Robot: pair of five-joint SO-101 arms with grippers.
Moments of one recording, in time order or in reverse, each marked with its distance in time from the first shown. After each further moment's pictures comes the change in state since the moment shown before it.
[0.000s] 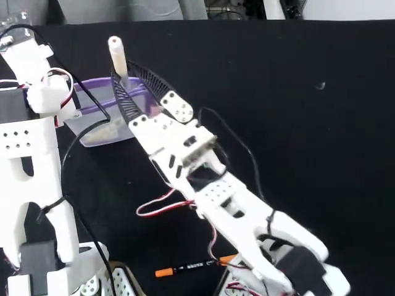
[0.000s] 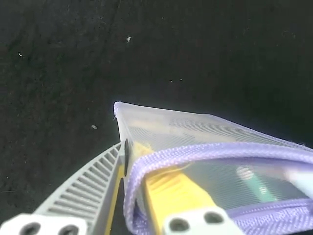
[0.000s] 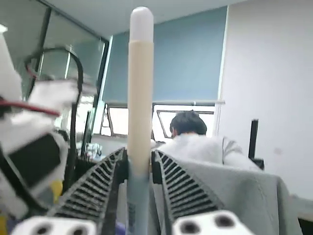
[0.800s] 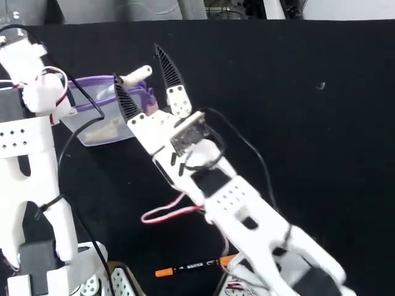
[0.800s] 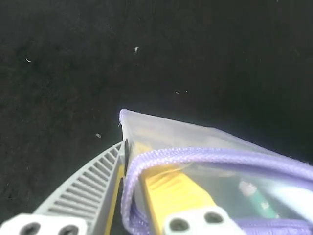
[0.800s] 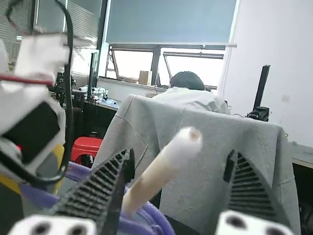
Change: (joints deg) left arm -3.5 0.0 1.9 -4.1 0.0; right arm 0.0 -18.0 -1.5 32.5 0.0
